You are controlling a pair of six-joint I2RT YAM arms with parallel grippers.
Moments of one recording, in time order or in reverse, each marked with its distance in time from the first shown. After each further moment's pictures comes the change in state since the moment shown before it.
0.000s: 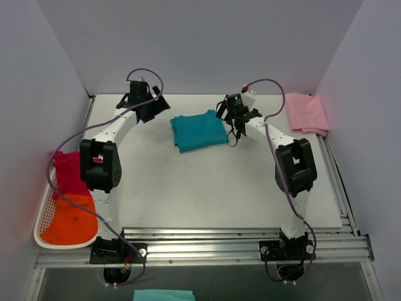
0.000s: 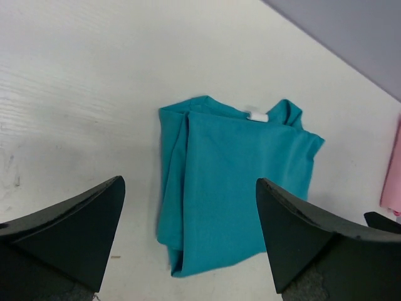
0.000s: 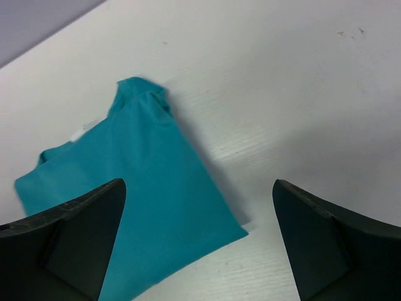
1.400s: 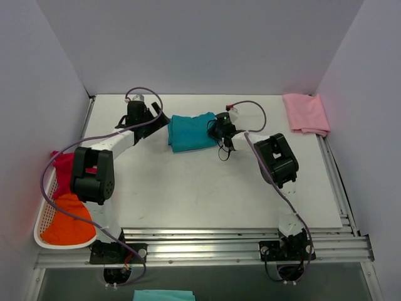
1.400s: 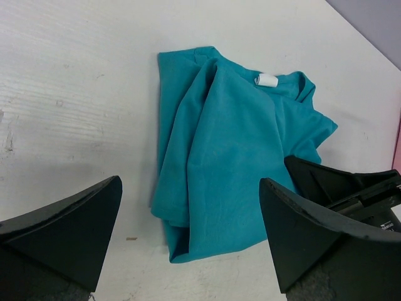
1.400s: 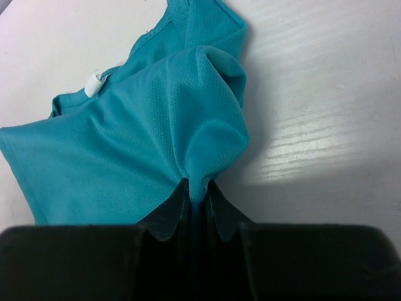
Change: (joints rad) left arm 0.004 -0.217 -0.492 0.358 0.050 -0.003; right arm 0.060 0.193 -0.181 0.502 -0.269 0.115
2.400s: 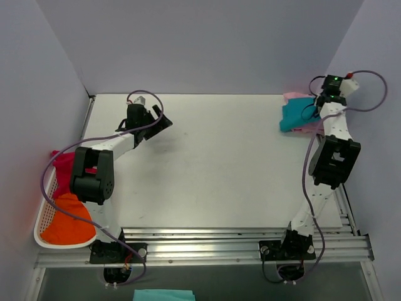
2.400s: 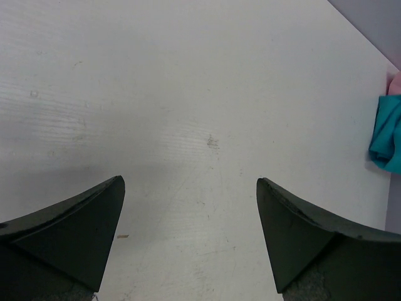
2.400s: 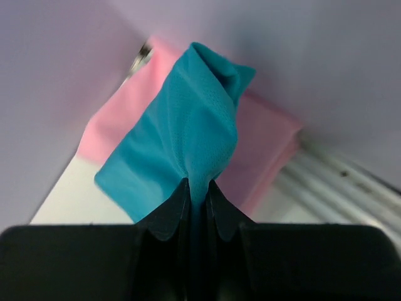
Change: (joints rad) left arm 0.004 -0.006 -0.070 0.095 0.069 -0.008; right arm -0.698 -0.093 0.480 -0.603 0.179 -0.244
